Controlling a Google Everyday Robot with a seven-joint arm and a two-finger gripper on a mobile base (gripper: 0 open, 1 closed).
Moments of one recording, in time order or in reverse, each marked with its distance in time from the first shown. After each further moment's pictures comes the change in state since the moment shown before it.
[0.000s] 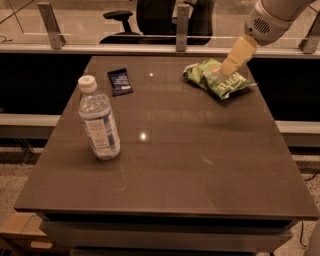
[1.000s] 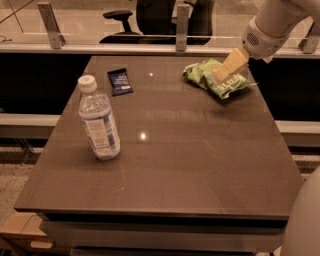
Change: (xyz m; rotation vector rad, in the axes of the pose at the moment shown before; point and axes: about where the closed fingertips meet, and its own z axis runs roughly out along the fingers) arm 0.021 -0.020 0.045 0.028 0.078 0.290
